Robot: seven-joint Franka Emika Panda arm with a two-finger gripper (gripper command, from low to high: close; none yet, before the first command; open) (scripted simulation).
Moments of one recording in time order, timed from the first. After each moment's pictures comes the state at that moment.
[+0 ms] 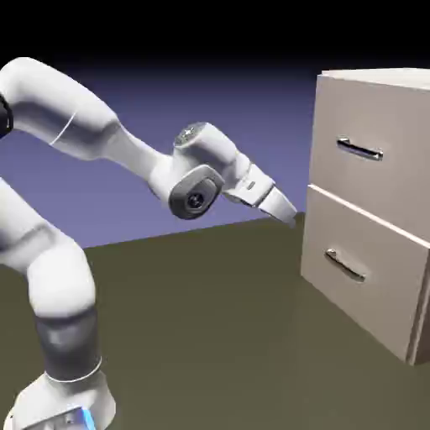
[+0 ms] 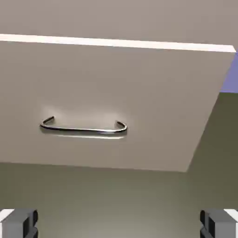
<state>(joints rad) -0.03 -0.56 0.04 -2.80 -0.05 3.03 0.71</state>
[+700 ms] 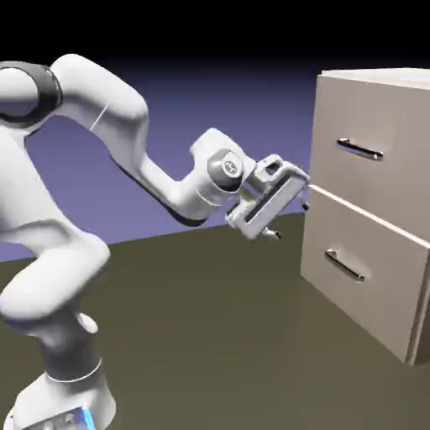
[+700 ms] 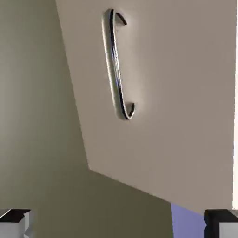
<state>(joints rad) -0.76 -0.40 0.80 -2.56 -0.86 2.94 0.20</state>
